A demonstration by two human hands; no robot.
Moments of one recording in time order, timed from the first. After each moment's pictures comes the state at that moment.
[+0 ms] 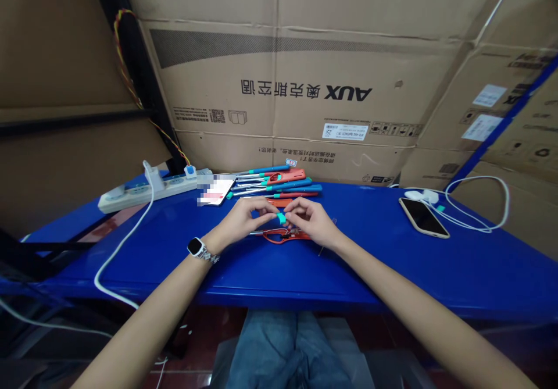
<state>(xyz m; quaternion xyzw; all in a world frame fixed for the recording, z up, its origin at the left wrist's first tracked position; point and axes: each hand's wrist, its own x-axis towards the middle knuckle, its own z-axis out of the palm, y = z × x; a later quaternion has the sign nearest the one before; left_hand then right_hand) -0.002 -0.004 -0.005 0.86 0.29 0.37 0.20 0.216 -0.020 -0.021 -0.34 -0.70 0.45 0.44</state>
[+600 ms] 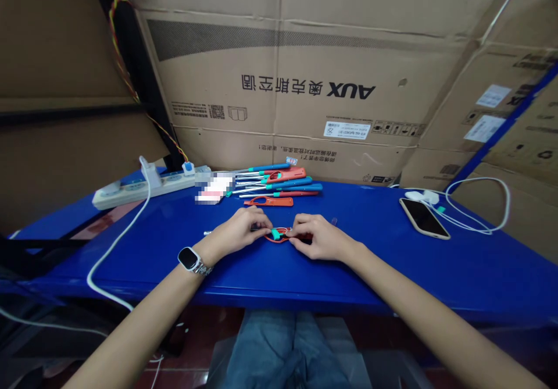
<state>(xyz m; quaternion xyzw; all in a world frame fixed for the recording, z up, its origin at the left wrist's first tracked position) -0.012 -0.016 -0.016 0.90 0.31 0.25 0.16 0.237 -0.041 -0.018 -0.32 -0.91 0.13 0.25</state>
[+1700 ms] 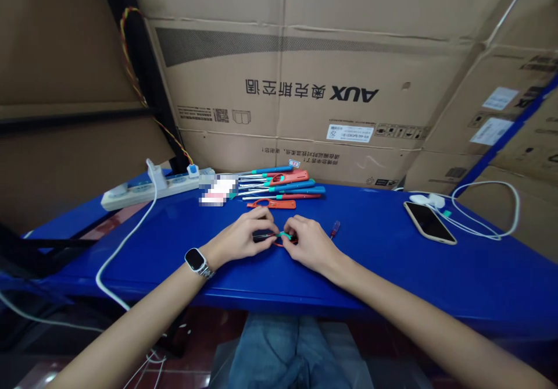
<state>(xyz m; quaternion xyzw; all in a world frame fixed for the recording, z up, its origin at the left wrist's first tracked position) -0.011 -0.025 -0.019 0.92 0.26 0.28 0.13 0.199 -0.048 -0.028 -0.48 -0.83 0.08 0.27</state>
